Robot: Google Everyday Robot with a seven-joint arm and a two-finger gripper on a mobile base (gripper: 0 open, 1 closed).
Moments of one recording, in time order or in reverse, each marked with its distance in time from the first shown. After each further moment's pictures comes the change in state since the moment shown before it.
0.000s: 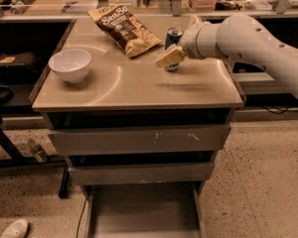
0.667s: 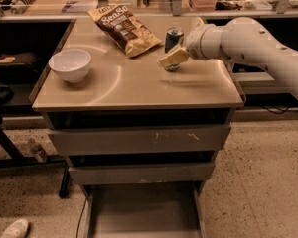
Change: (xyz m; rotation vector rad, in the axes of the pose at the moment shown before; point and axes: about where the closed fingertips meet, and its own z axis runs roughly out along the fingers) arm 0.013 -0.012 0.006 0.008 -0.008 0.046
